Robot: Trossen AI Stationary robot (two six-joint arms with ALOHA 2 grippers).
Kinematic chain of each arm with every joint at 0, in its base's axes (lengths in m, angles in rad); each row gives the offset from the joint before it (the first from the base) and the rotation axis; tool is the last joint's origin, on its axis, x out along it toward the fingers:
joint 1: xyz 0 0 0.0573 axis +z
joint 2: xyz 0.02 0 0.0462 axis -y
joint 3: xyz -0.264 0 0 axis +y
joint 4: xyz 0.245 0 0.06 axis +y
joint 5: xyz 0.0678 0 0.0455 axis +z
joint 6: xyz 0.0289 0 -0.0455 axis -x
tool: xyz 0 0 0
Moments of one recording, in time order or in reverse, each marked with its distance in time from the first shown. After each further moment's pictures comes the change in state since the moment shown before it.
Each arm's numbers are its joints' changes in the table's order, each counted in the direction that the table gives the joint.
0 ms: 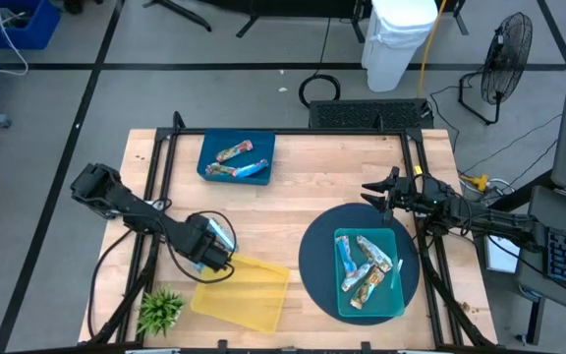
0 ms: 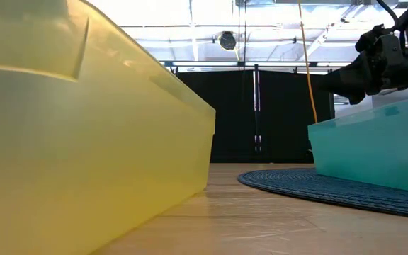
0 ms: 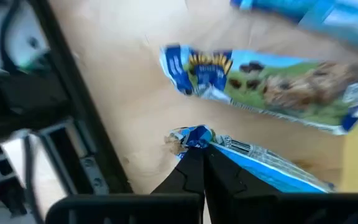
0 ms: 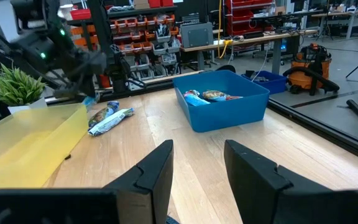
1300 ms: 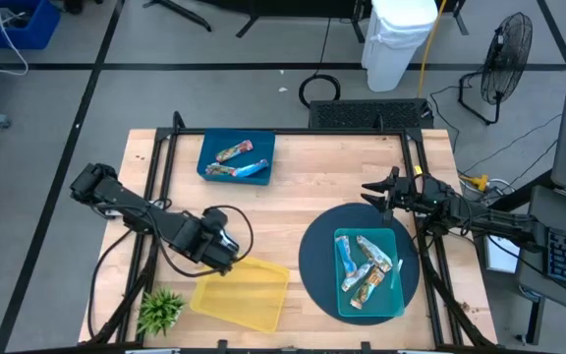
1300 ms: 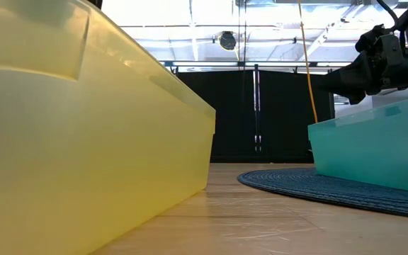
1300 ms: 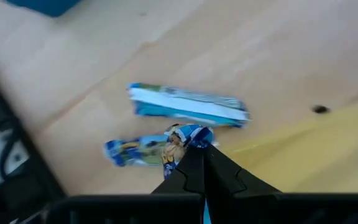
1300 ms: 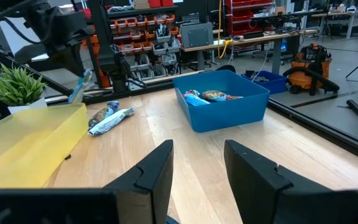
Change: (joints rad) left arm -0.005 0.002 -0.355 0.083 0.313 -0.224; right arm 0.000 0.000 0.000 0.000 0.000 0.000
